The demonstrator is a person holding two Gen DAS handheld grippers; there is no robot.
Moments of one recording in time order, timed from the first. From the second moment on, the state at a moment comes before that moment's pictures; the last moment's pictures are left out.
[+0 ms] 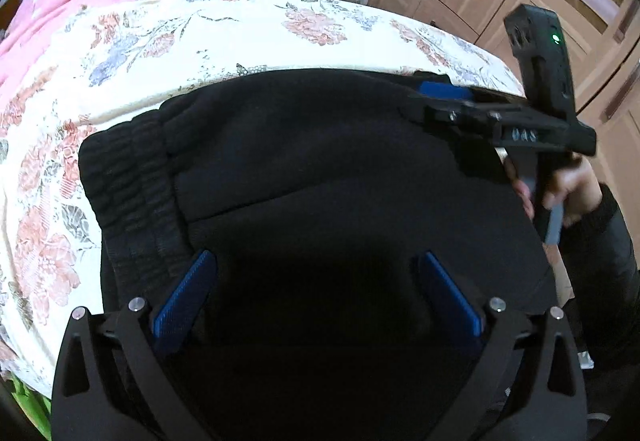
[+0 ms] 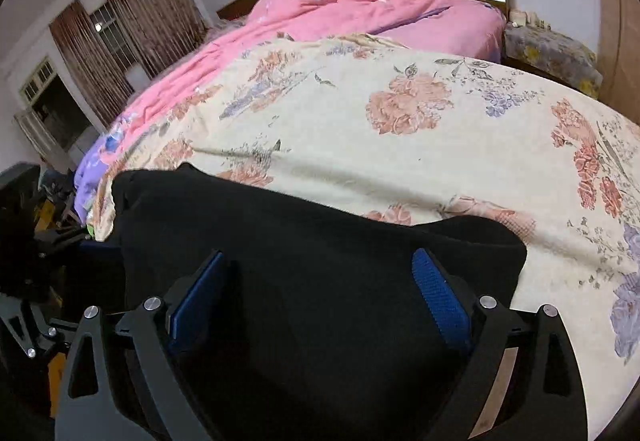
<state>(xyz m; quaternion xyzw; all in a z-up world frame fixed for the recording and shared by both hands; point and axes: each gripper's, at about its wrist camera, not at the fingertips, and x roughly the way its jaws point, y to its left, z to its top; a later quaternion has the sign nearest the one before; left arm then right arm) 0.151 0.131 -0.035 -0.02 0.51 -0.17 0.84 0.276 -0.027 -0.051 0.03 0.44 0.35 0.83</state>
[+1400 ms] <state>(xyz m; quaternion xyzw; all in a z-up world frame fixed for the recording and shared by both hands) 0.130 0.159 -0.044 -0.01 0.49 -0.07 0.87 0.109 -0.048 -0.048 -0.03 0.42 0.32 0.85</state>
